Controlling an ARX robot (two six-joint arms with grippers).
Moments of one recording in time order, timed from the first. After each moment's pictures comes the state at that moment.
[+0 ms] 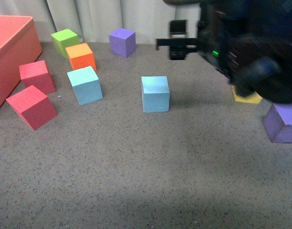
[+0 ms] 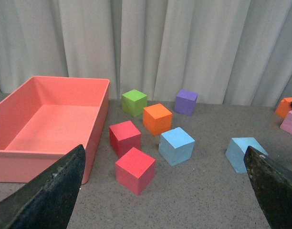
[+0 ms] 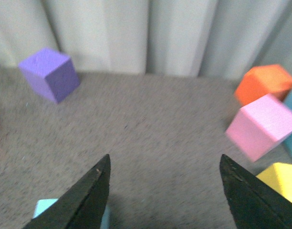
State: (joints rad) left arm 0.00 0.00 0.02 0.00 0.00 0.00; right arm 0.42 2.09 1.00 0.82 0.39 0.09
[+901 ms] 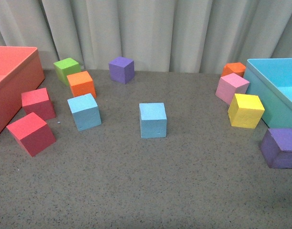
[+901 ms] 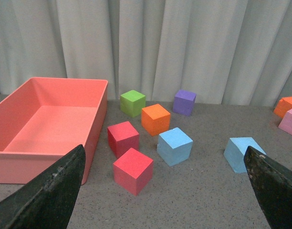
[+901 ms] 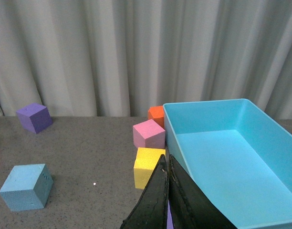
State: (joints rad) left arm 0.00 0.00 0.02 0.00 0.00 0.00; right arm 0.10 1.17 0.12 1.04 0.10 0.00
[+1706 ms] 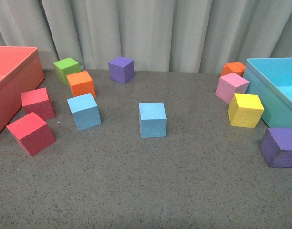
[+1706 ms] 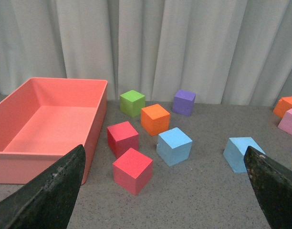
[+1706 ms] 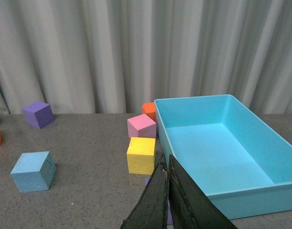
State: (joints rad) left arm 0.00 0.00 0.02 0.00 0.00 0.00; right arm 0.00 0.52 0.00 0.52 0.00 0.00
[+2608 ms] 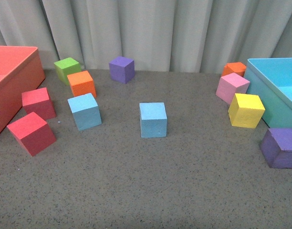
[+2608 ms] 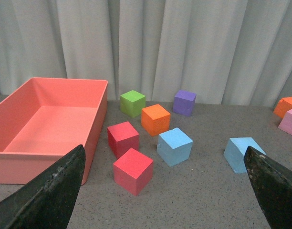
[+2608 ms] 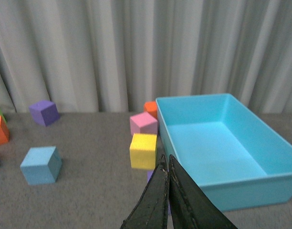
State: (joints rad) left arm 0.00 0.00 0.02 0.00 0.00 0.00; right arm 0.00 0.07 0.00 0.05 0.00 0.00
